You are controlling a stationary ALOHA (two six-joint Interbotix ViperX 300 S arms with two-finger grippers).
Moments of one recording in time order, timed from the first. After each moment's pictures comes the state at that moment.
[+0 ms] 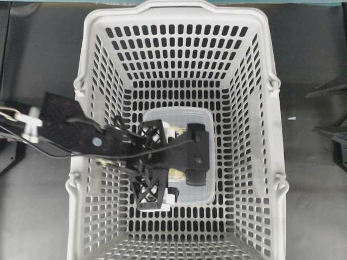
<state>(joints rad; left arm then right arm) -0.19 0.13 0.21 0.04 0.72 -0.23 0.03 -1.14 1.17 0.01 0.06 0.03</state>
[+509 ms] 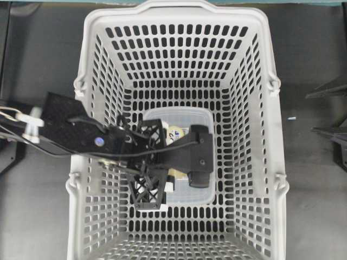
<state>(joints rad) -0.19 0.10 0.09 0.04 0.92 -0.19 0.03 -1.14 1.18 0.01 0.06 0.03</state>
